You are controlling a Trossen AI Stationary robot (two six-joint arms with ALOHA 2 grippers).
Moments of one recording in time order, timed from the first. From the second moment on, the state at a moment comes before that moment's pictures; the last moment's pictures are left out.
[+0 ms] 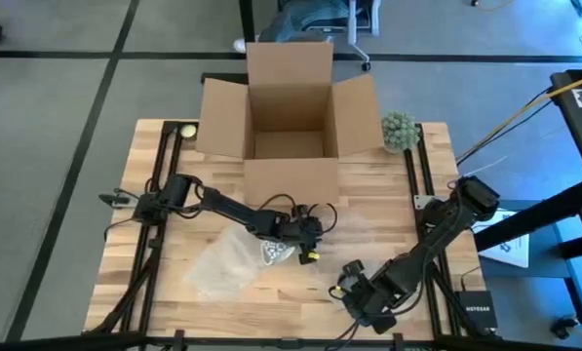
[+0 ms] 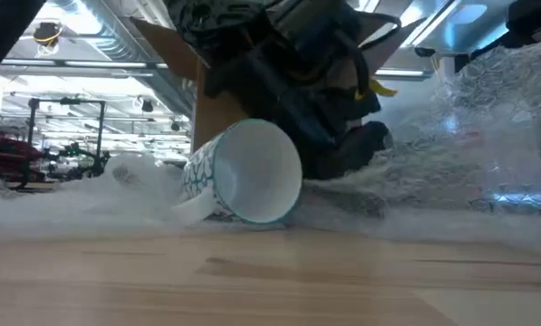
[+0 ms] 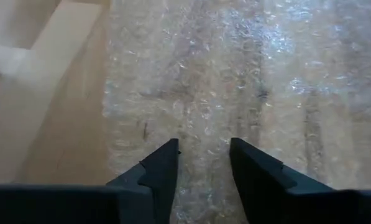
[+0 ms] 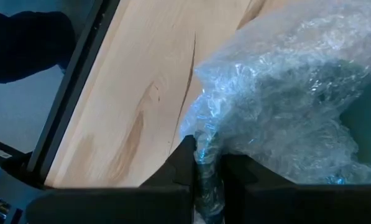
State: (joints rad) left arm -0.17 2.19 1.39 0.01 -0.31 -0.20; right arm 0.78 1.75 1.24 -0.78 -0.01 0.33
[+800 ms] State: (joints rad) left arm -0.23 2.06 1.43 -0.01 -0.34 -0.17; right arm 0.78 1.75 1.34 -0.96 0.04 0.52
